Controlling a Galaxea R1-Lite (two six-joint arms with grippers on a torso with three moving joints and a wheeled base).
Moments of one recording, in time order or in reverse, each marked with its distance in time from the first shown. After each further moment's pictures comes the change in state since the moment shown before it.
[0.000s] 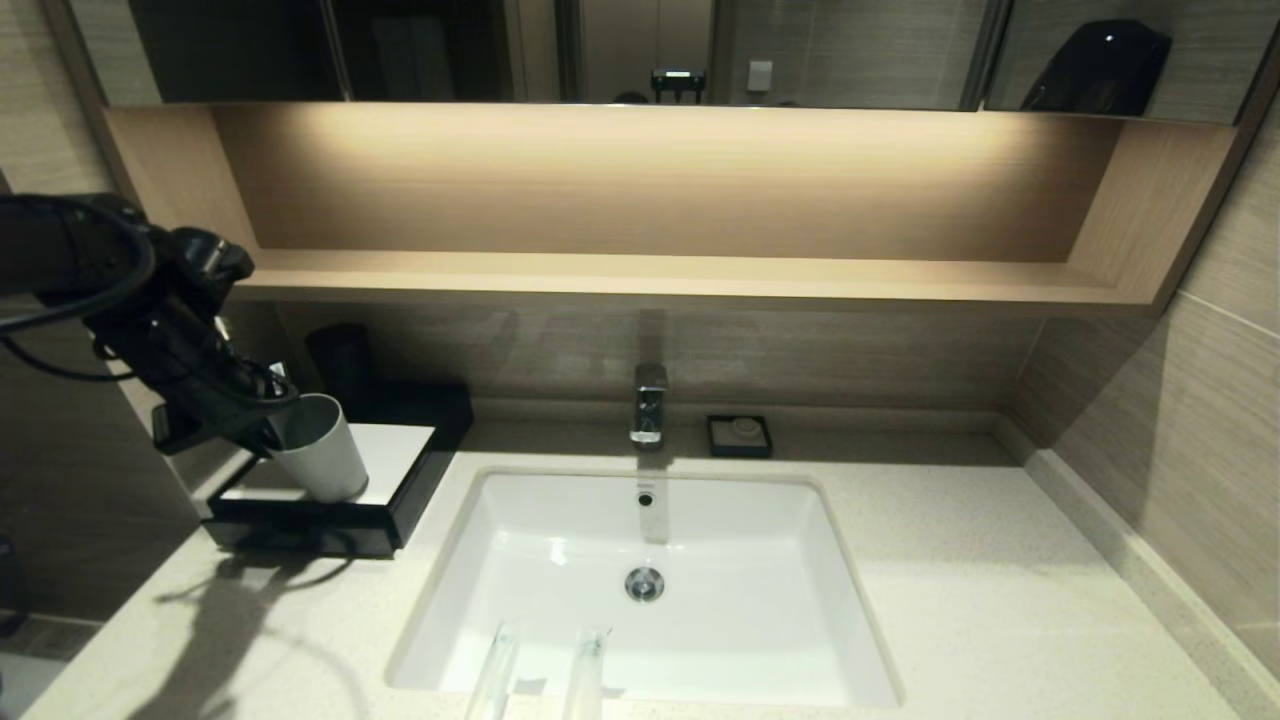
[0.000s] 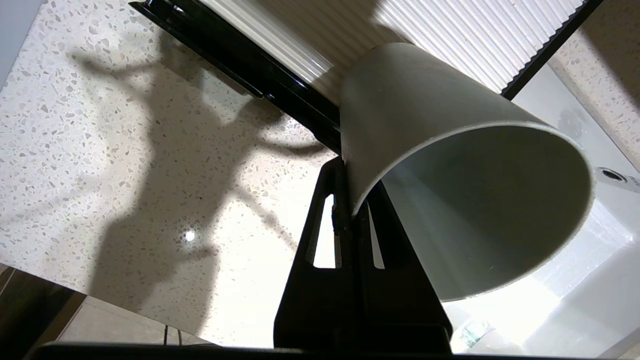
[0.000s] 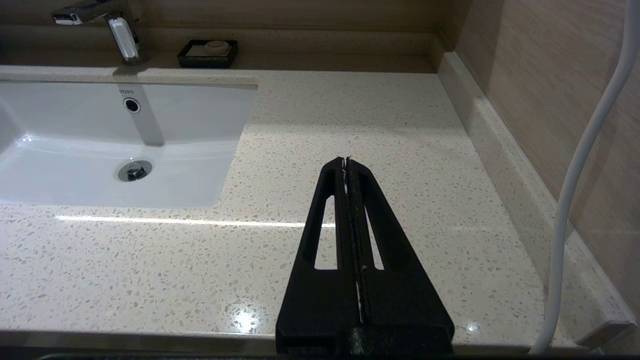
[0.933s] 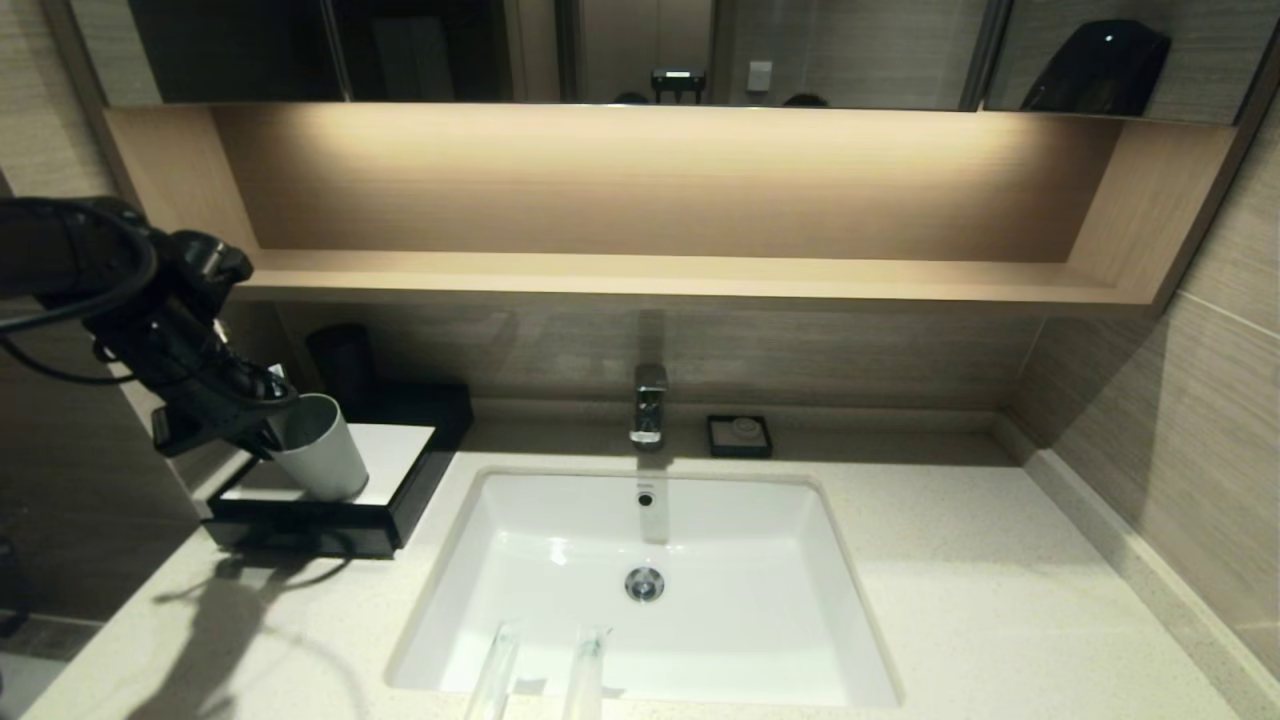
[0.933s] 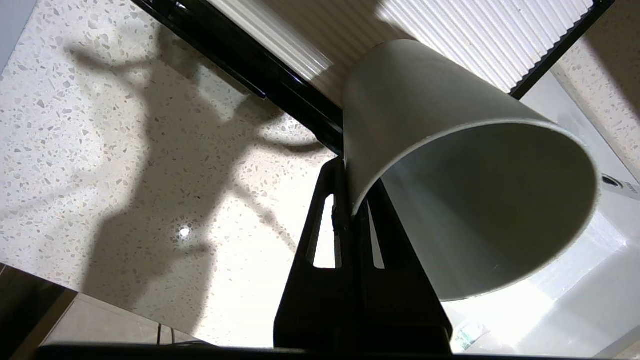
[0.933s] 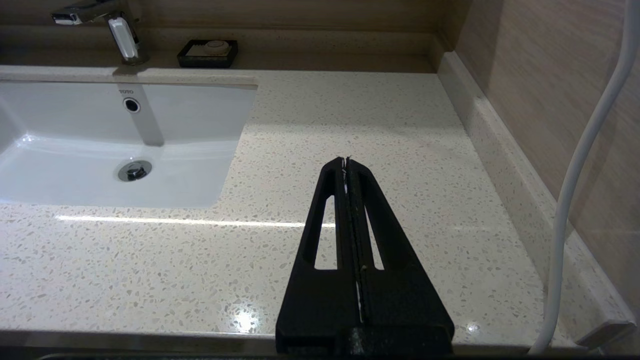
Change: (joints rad) left arm 0.006 0.009 0.000 0.000 0.000 -0.014; right arm 0.000 0.000 0.000 0.000 0.000 0.000
